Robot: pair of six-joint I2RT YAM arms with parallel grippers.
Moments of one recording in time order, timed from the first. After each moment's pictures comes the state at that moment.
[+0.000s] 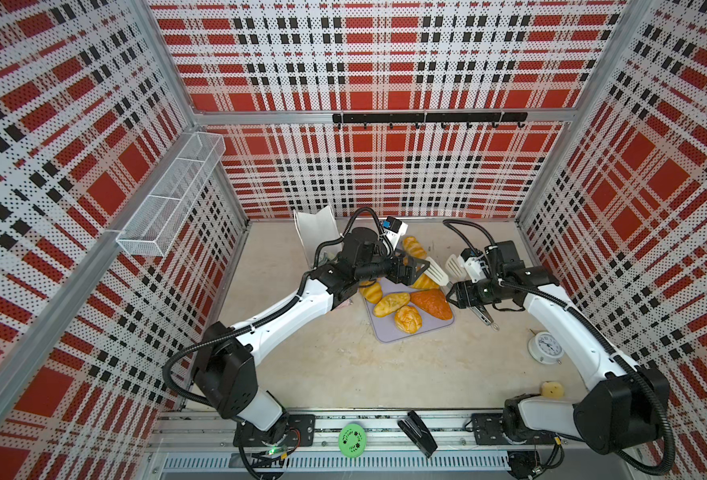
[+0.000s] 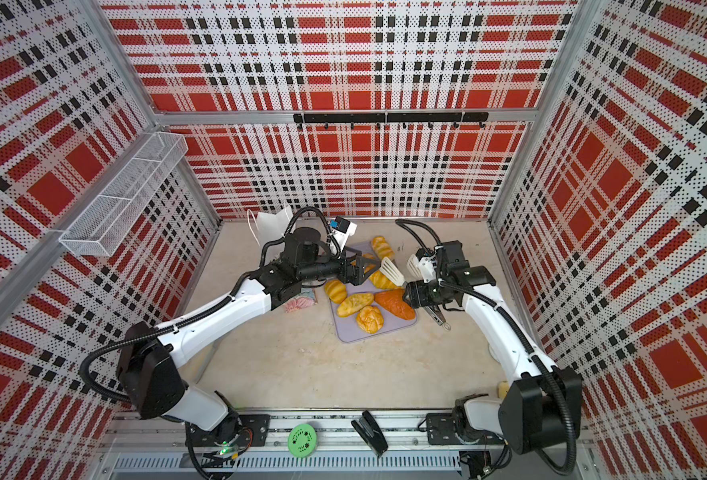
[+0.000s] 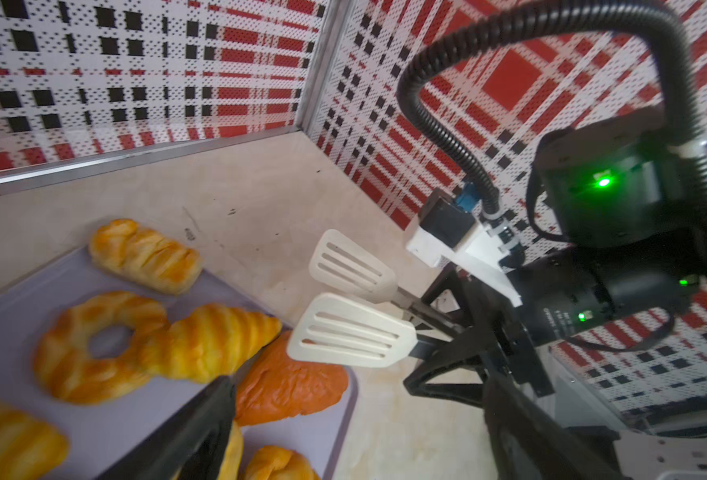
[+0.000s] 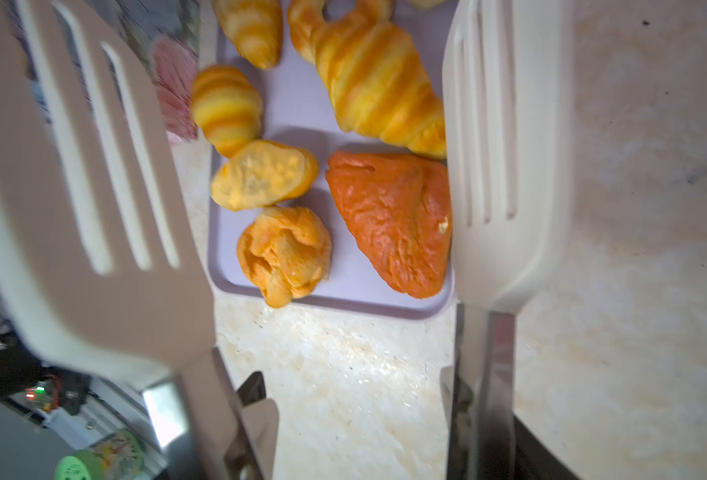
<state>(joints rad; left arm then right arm) -0.72 1.54 1.29 -0.10 0.34 -0.28 0.25 1.32 1.13 -0.93 -0.25 0.01</state>
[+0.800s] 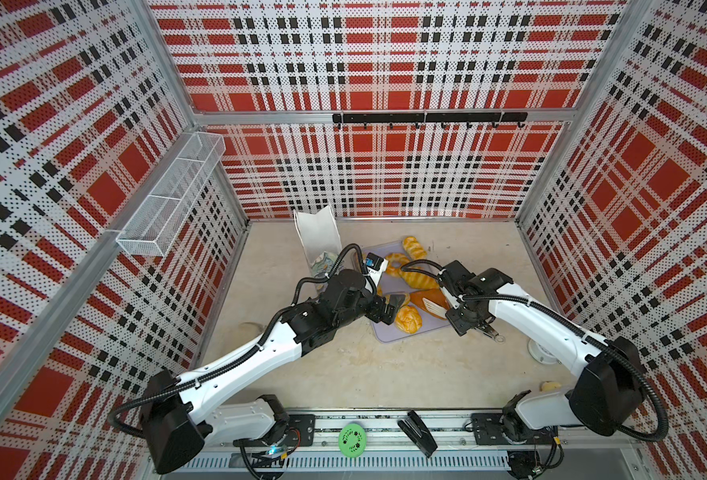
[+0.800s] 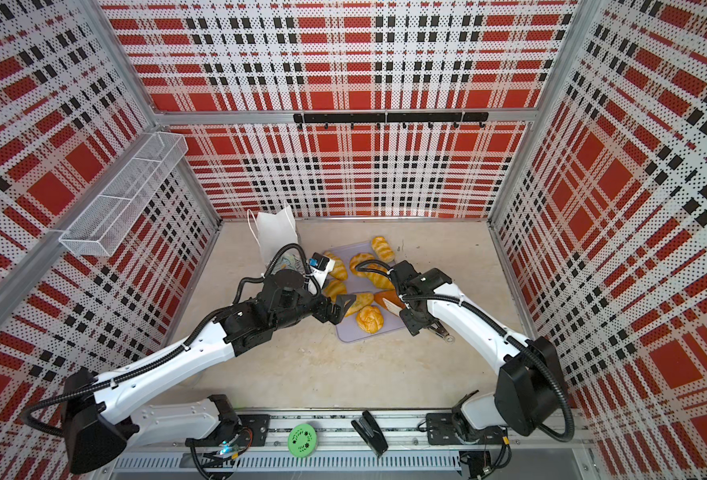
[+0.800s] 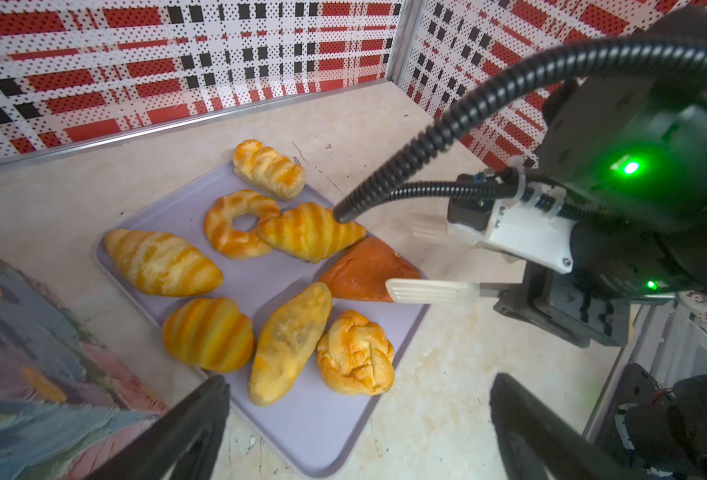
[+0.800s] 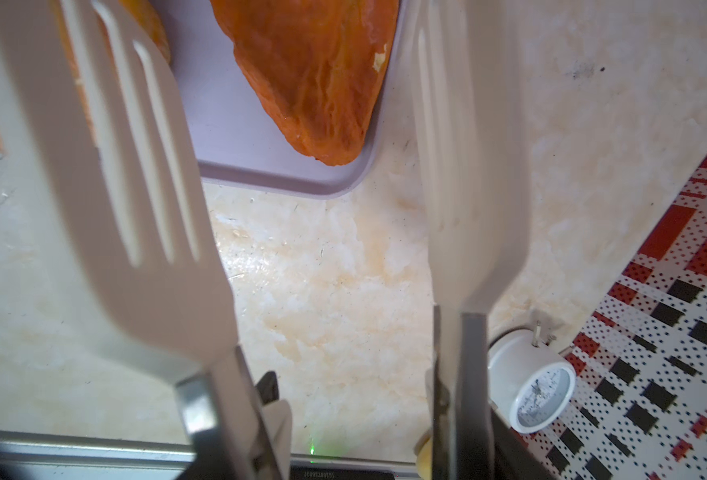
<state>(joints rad) -0.86 1.16 0.96 -0.27 -0.07 -0.24 0.58 1.44 1.18 -1.20 0.32 0.05</state>
